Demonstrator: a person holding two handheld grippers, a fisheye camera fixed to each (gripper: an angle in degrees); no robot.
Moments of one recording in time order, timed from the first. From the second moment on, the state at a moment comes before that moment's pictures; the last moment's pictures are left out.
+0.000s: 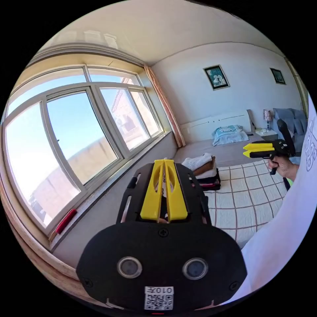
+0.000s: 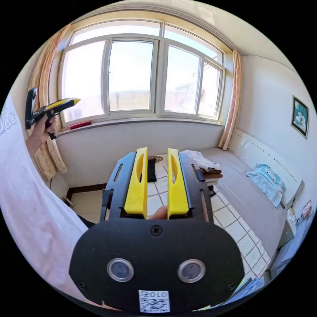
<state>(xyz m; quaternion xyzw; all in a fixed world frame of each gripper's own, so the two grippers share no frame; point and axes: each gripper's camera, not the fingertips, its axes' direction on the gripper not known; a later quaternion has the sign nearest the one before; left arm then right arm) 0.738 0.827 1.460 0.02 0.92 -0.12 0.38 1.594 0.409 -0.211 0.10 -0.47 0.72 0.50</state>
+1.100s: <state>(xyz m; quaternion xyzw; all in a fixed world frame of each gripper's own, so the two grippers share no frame) 1.603 0.862 1.093 -0.23 0.95 0.17 0.12 1.886 0.176 0.166 0.02 -0.54 0.66 0.51</state>
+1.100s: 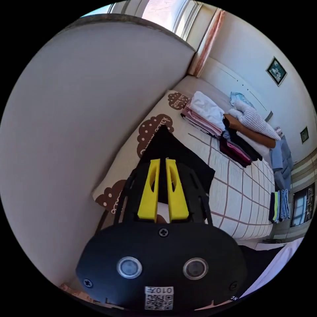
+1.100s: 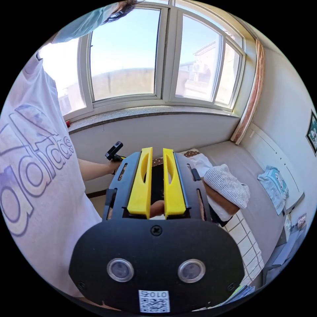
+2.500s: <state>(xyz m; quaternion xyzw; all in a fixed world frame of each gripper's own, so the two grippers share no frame) 1.642 0.708 1.037 -0.22 0.89 0.01 -0.39 1.803 0.224 0.192 -0.12 -0.59 0.66 0.45</state>
